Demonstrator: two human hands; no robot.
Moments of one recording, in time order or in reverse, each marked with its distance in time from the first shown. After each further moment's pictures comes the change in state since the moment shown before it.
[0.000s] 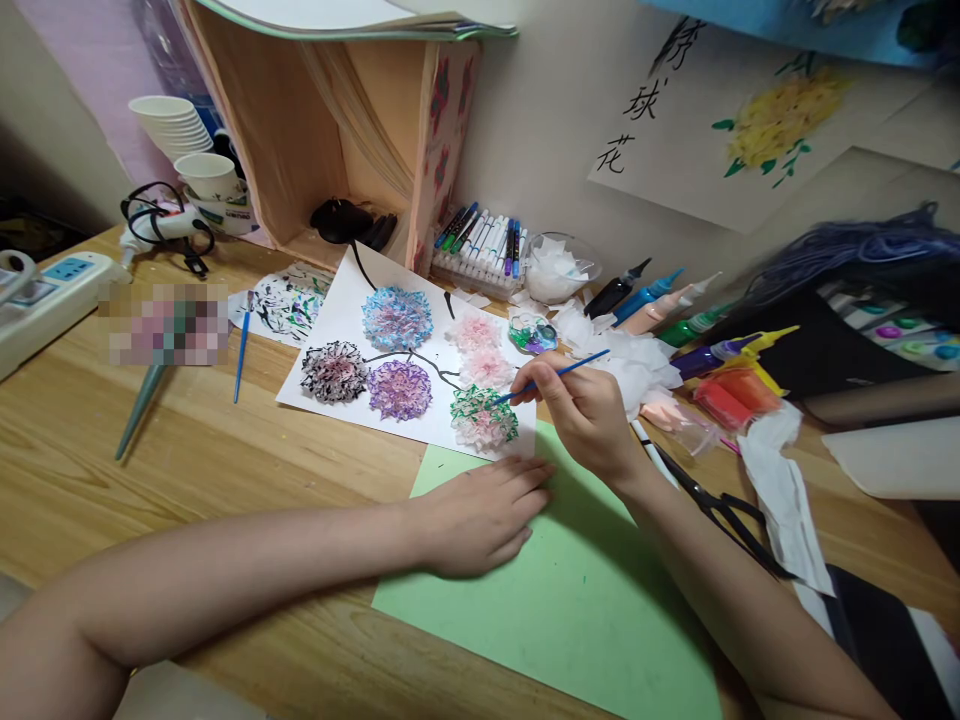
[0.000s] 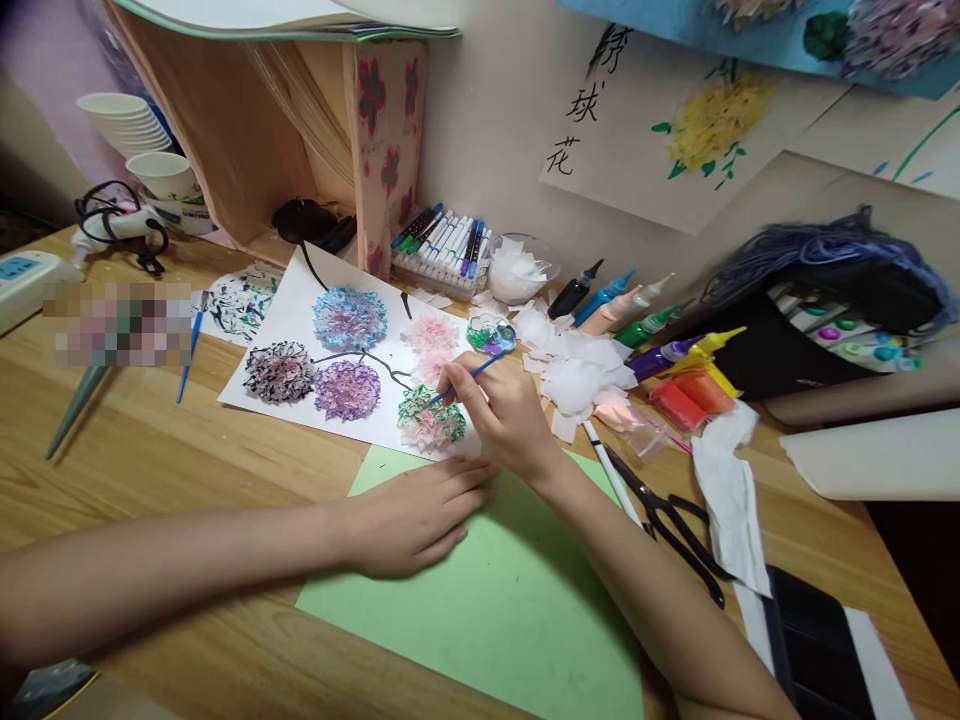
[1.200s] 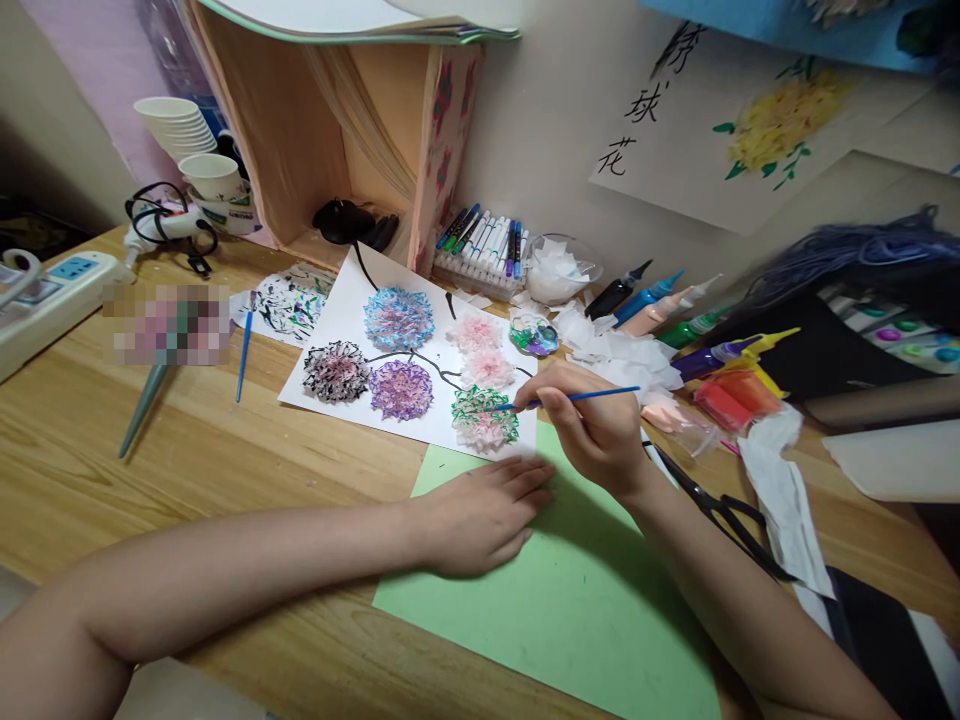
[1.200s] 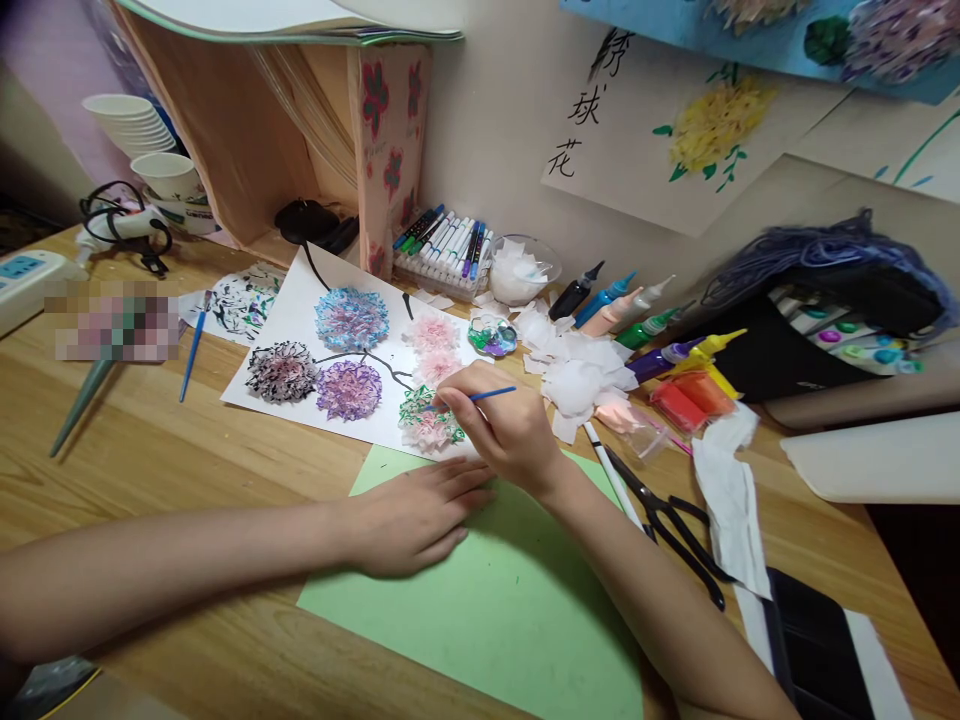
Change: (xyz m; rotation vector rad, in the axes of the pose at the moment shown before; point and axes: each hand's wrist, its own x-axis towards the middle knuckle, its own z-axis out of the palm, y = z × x) left_hand 0.001 -0.001 0.000 0.007 -0.001 0.000; right_hand -0.002 -0.008 -0.004 -0.122 0.000 -0.303
